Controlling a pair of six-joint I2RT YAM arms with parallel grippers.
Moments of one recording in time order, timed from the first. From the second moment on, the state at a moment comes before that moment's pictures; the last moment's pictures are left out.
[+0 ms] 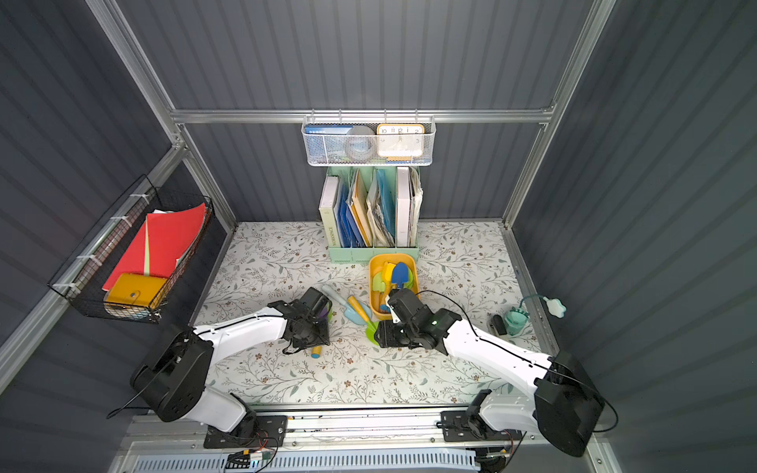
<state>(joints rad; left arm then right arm) -0.57 1.54 0.81 -0.57 0.02 -0.73 0.77 1.25 0.80 -0.50 -0.18 0.68</state>
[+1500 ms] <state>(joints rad) -0.65 1.51 1.08 -0.55 0.10 -0.81 0.72 1.08 0.81 -0.57 -0.05 0.75</state>
